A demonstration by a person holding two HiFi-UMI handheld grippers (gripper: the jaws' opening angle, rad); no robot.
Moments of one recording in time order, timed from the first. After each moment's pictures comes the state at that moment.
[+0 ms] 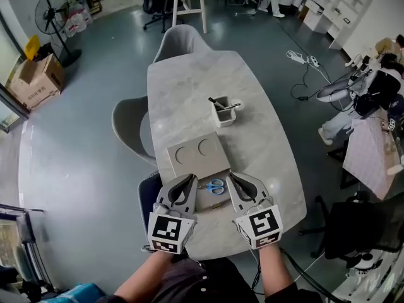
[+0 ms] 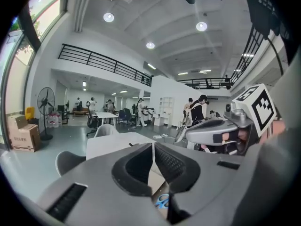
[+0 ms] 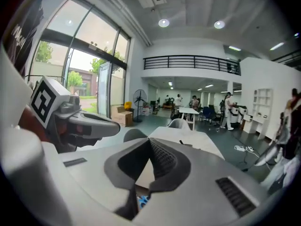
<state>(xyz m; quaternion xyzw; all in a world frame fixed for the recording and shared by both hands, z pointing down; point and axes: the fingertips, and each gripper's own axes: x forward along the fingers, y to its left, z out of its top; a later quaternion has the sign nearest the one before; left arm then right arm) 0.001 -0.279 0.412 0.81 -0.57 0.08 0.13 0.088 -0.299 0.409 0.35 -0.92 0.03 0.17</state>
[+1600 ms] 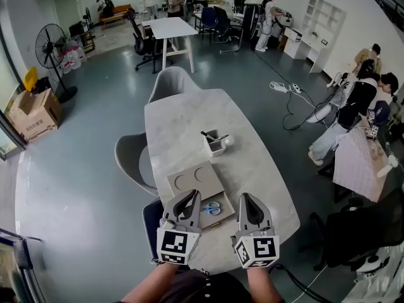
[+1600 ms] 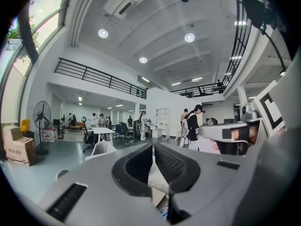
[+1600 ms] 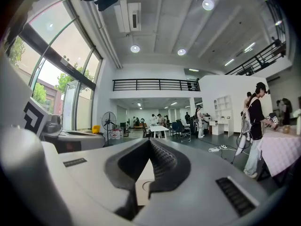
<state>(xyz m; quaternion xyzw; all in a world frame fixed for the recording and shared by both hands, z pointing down) 0.009 -0.259 0.338 0.83 -0.56 0.04 0.04 0.142 -0.262 0.324 0.55 -0.84 0.02 0.01</state>
